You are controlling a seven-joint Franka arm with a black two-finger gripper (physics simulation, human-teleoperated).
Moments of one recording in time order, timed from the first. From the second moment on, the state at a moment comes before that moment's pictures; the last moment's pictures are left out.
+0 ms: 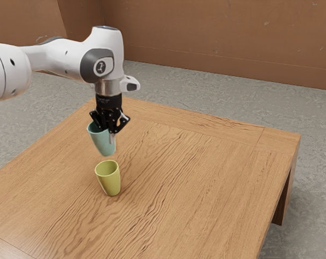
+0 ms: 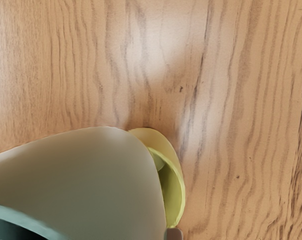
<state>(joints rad) -0.18 0.24 0.14 -1.69 0.02 1.72 -0.15</state>
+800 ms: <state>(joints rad) -0.21 0.17 0.14 -1.84 0.02 1.75 -0.25</state>
